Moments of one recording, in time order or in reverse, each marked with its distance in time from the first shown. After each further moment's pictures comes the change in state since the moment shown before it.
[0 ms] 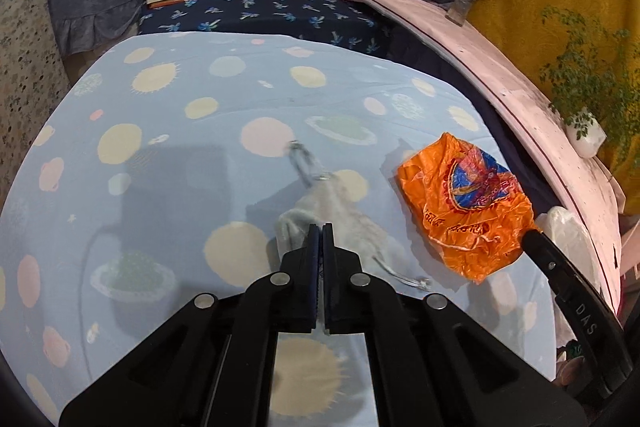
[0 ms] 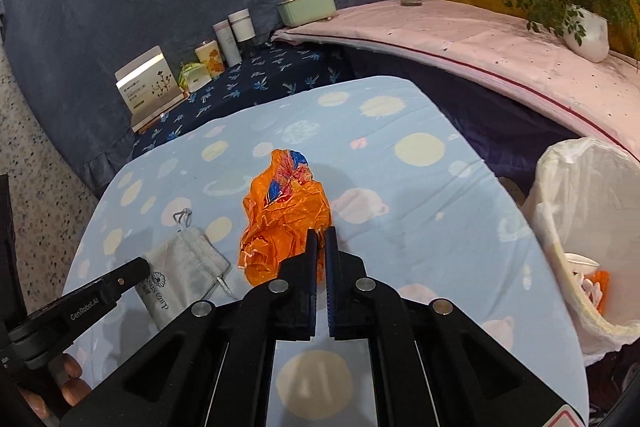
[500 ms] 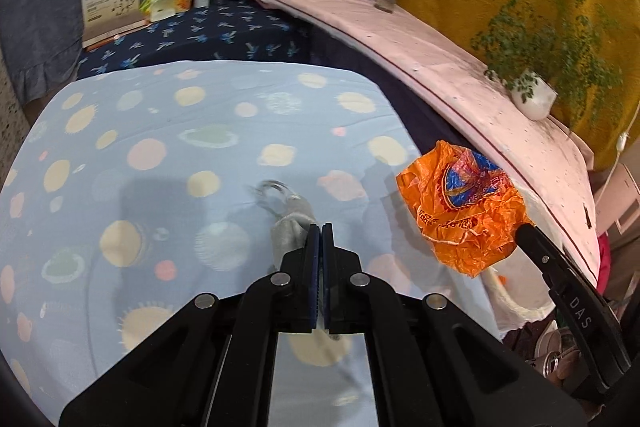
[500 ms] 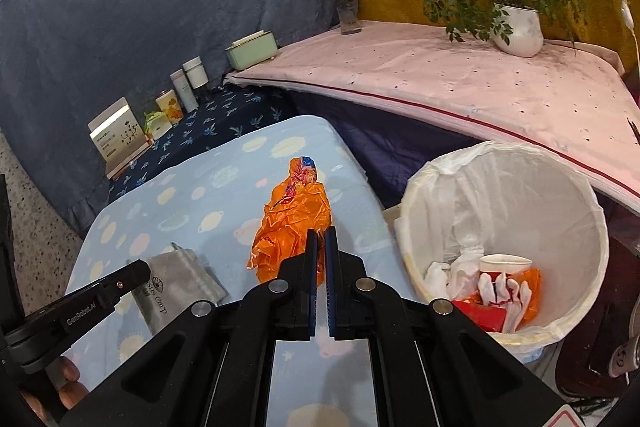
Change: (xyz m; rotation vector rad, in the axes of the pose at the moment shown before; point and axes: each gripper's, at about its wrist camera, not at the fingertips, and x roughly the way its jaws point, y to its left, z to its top) left arm -0.022 -0.120 -0.017 0.155 -0.017 -0.106; right arm -0.072 -0.100 0.004 0.107 -0.101 -0.083
